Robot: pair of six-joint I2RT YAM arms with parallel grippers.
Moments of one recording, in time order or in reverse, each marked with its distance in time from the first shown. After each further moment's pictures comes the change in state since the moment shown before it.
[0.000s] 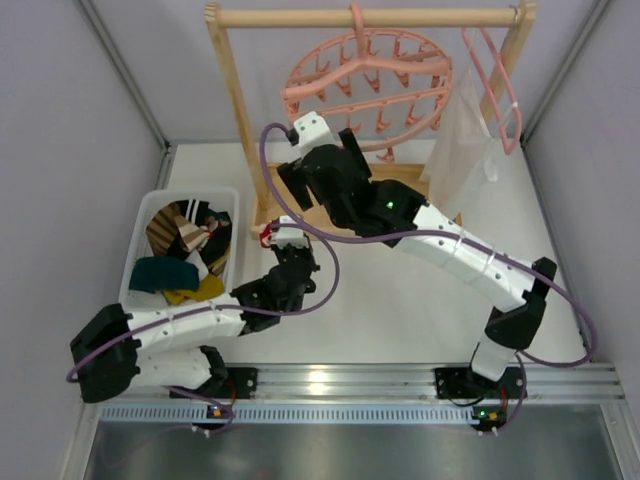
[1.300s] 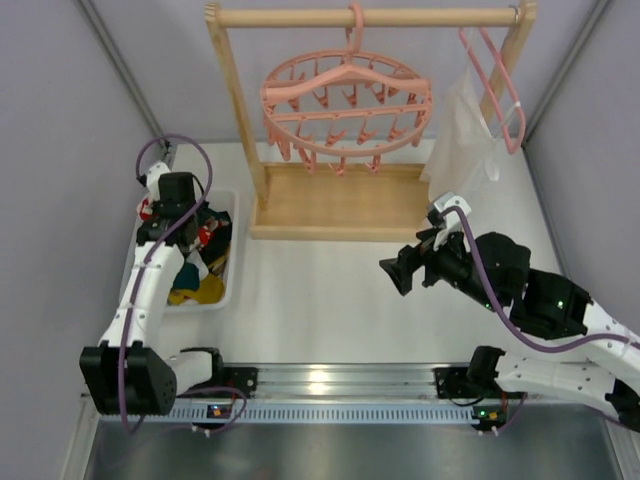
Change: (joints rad) left arm 1.015 -0.088 0.401 -0.898 0.510 -0.198; right arm 0.000 -0.947 -0.841 0.042 -0.434 0.202
